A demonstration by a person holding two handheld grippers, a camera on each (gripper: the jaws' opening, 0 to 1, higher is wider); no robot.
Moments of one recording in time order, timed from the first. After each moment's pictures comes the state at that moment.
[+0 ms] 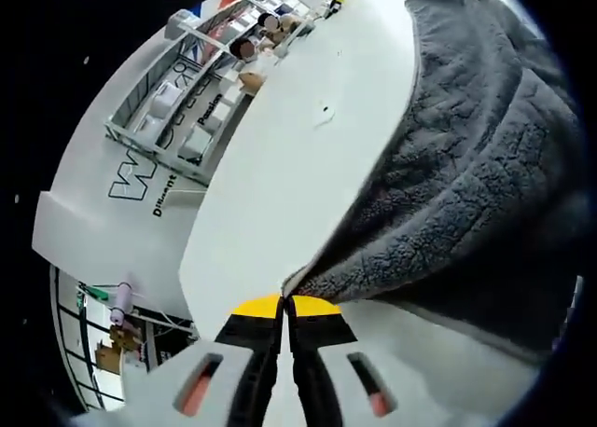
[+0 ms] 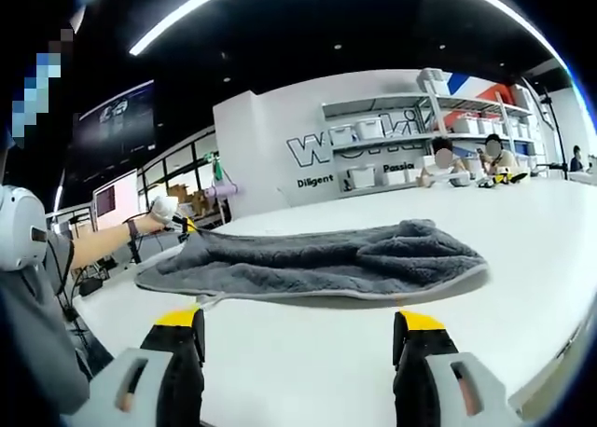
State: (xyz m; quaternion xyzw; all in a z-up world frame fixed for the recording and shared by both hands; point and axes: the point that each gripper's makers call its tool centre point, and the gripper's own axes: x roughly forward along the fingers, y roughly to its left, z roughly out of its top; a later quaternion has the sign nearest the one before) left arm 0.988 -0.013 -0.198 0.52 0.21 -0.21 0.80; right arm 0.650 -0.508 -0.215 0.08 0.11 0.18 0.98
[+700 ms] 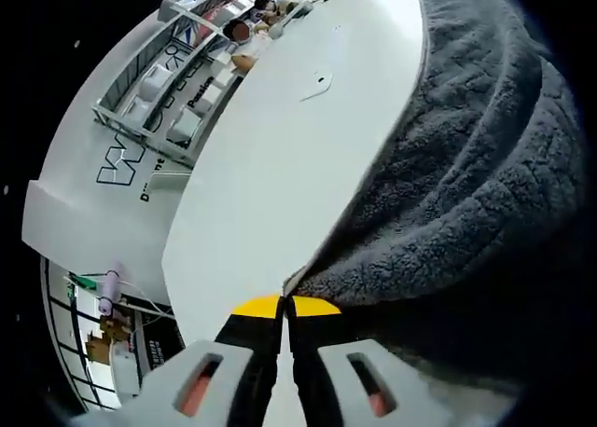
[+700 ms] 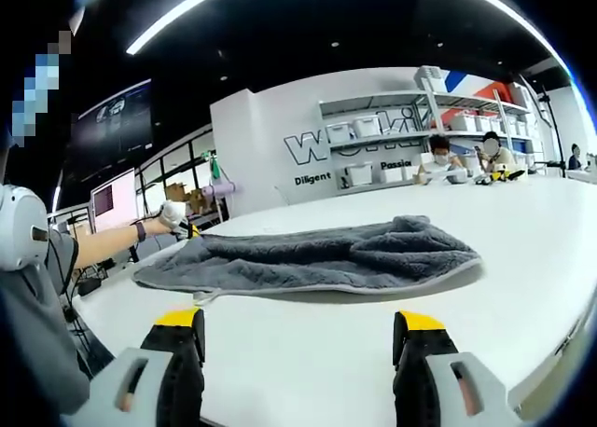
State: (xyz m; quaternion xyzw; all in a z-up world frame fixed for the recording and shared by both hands) left arm 1.027 0.001 -0.229 0.51 0.25 -0.21 0.80; right arm 0.648 -0.513 -0.219 0.08 0.11 0.17 0.98
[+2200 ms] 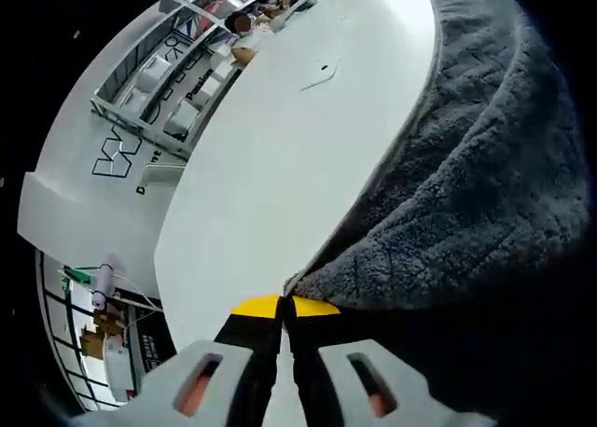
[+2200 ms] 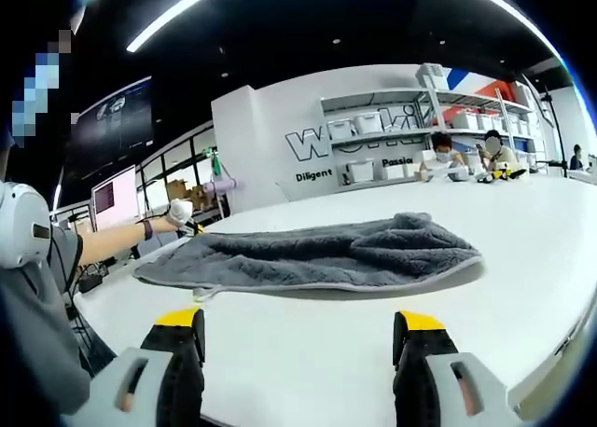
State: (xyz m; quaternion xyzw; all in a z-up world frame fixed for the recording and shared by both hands) left arm 1.039 -0.001 -0.244 0.50 0.26 -0.20 0.80; right arm 0.647 -0.512 -0.222 0.08 0.12 0.18 0.97
